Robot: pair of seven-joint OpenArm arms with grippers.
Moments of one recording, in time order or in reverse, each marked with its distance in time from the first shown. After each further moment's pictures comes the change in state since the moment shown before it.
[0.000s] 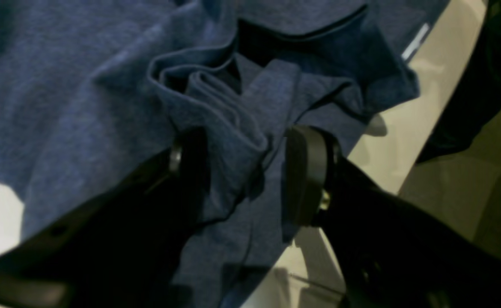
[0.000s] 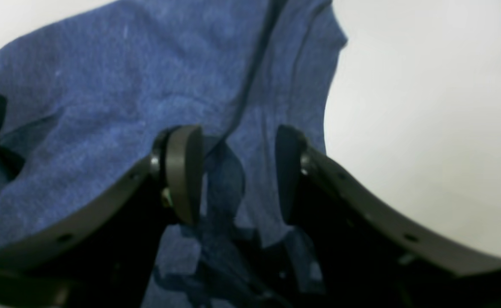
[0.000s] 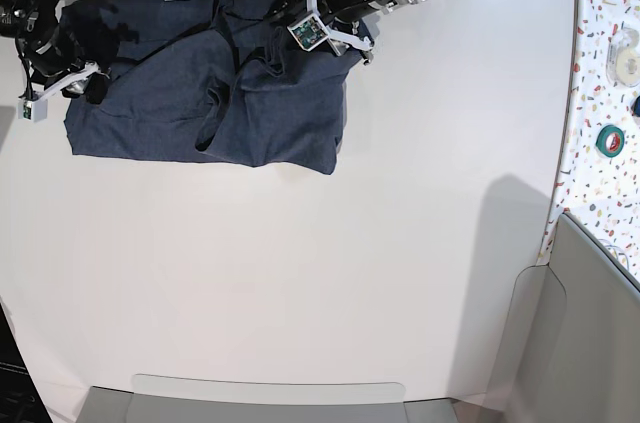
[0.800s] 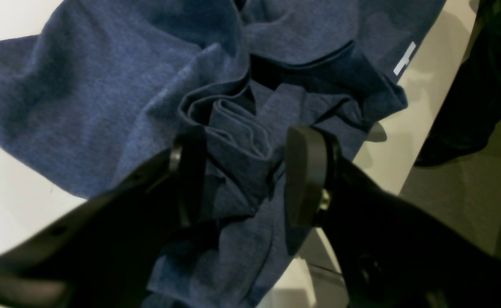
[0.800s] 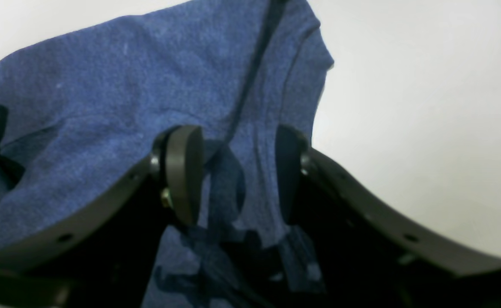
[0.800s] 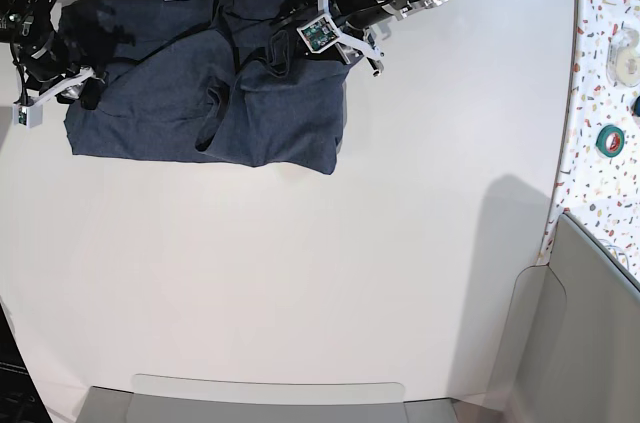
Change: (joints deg) left arm -0.9 -4.5 0.1 5.6 0.0 -0.4 -0.2; right arm 0.6 1.5 -0.1 0.0 0.0 0.0 0.0
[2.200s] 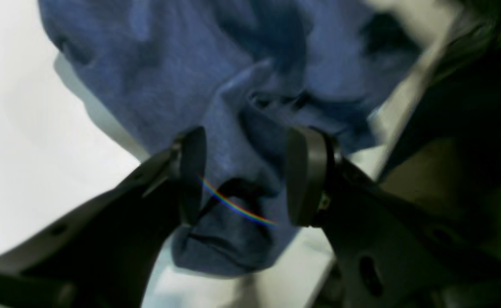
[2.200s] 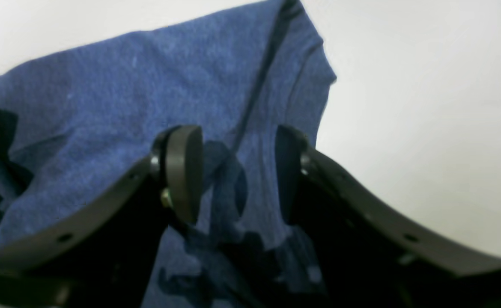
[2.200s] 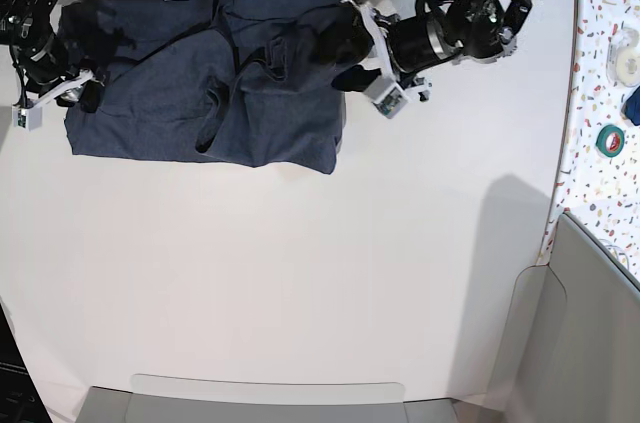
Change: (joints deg) left arm -2.3 -0.8 -19.5 1.1 -30.5 -7.2 15.8; right arm 0.3 0.0 0.0 0.0 0.3 0.0 0.0
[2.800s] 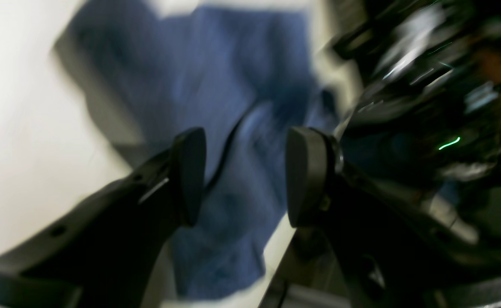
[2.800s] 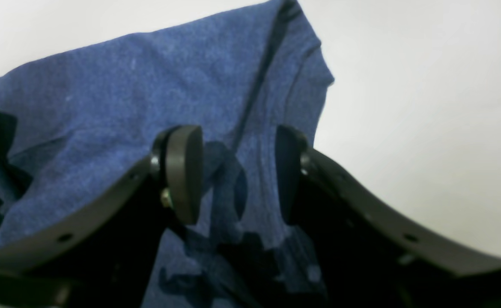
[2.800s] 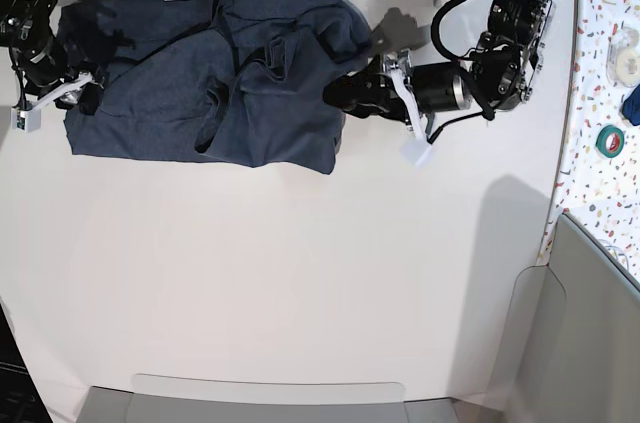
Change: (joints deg) left arm -9.6 0.6 -7.3 -16.8 -33.6 0.6 10.8; right arm 0.8 0.0 0.0 0.0 -0.4 0.0 -0.2
